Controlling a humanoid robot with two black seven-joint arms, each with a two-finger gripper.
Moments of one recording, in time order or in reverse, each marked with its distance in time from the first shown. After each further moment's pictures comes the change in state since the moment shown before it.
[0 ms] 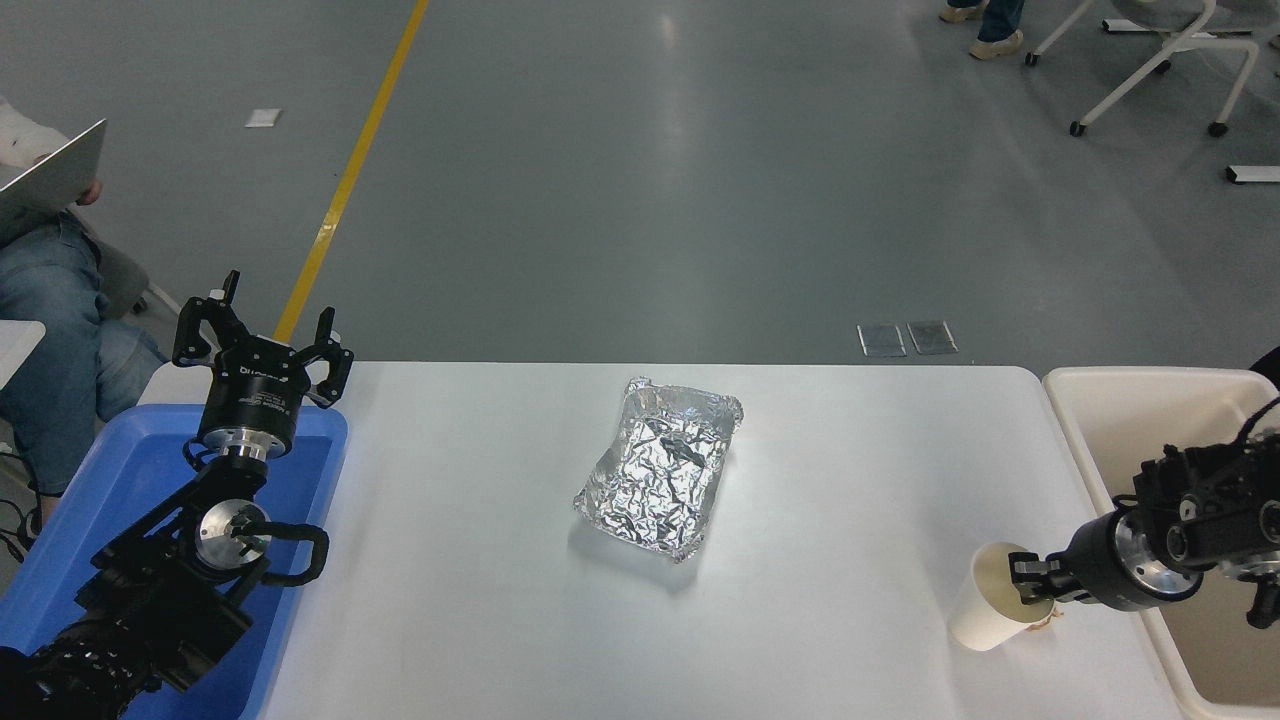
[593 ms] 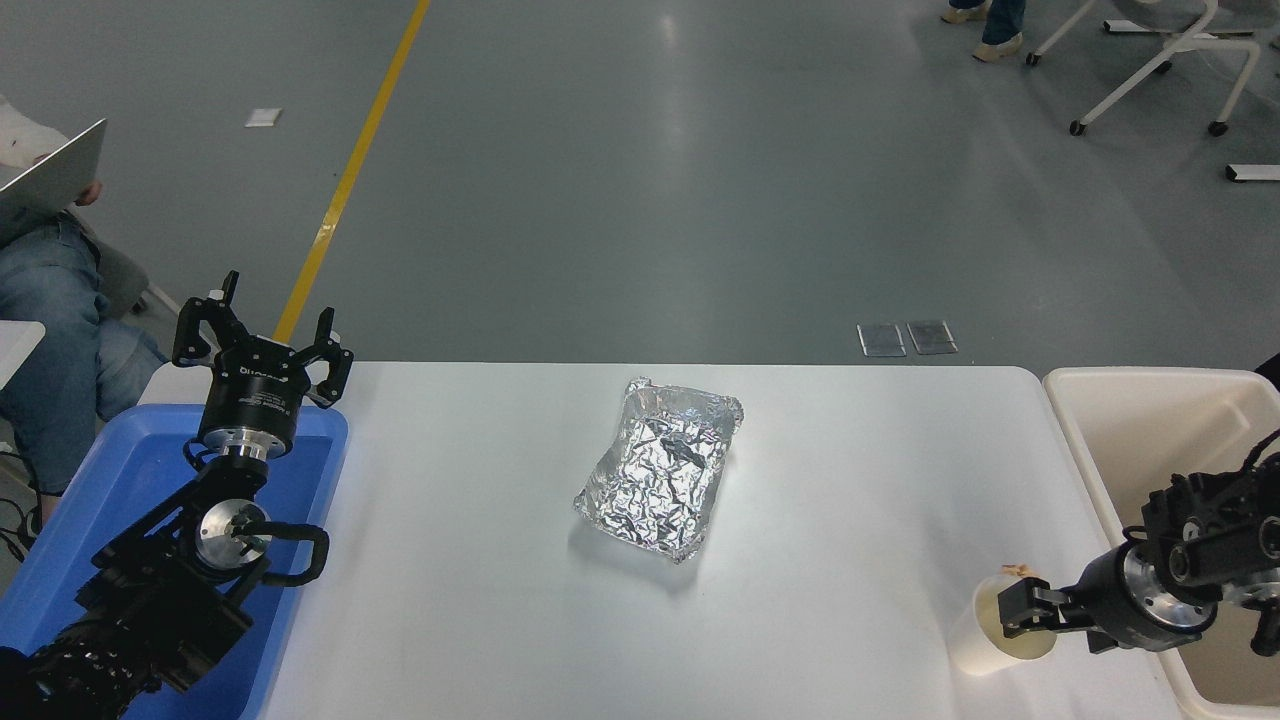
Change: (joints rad) left arm 0.000 0.000 0.000 0.000 0.000 0.000 0.000; right arm -0.169 0.006 -0.010 -0.019 0.052 -0.014 -0.089
